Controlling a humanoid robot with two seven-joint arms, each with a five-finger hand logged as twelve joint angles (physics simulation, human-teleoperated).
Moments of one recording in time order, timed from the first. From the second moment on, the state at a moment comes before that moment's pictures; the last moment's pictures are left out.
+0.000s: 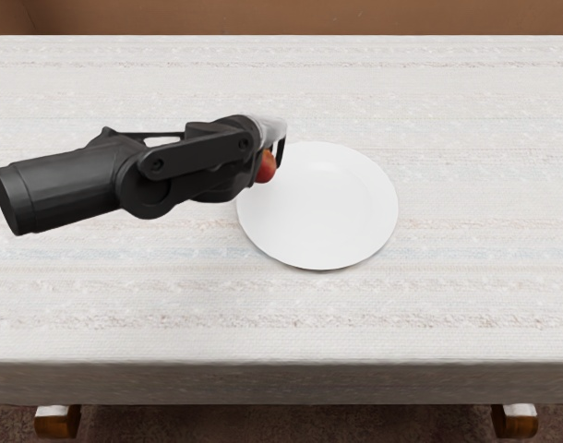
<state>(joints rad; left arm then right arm) -1.44 0.00 0.07 -0.91 1.12 -0.16 0.61 -0.04 0.00 -0.06 0.22 -0.06 0.09 0.07</state>
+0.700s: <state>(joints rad) -1.38 0.00 0.07 -0.90 1.10 -0.14 0.61 -0.04 0.00 -0.06 0.22 -0.06 0.09 0.07</state>
